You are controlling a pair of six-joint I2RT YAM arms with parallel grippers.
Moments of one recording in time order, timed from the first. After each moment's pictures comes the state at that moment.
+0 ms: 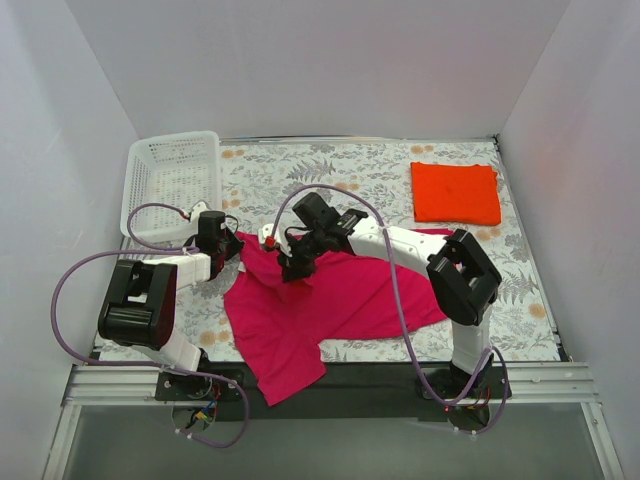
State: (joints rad) left arm -0.14 1.57 0.62 0.26 -0.14 -0.74; right arm 0.92 1.91 1.44 -0.43 -0.74 -0.58
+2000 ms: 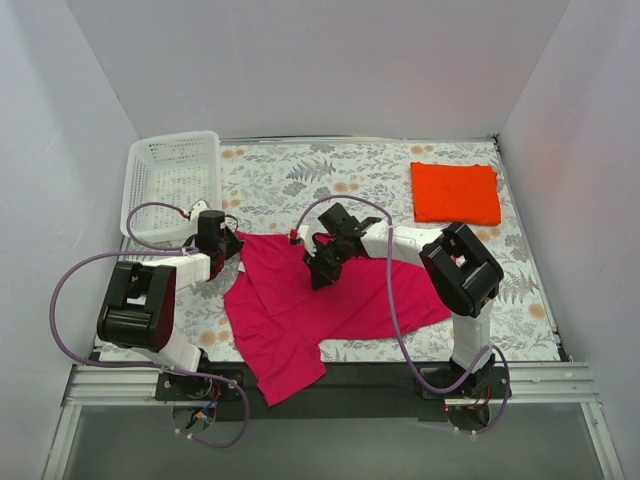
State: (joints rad) left arm -0.14 1.56 0.62 0.26 -0.14 -0.73; right arm 0.79 1.94 1.24 -0.38 -0.64 -0.31
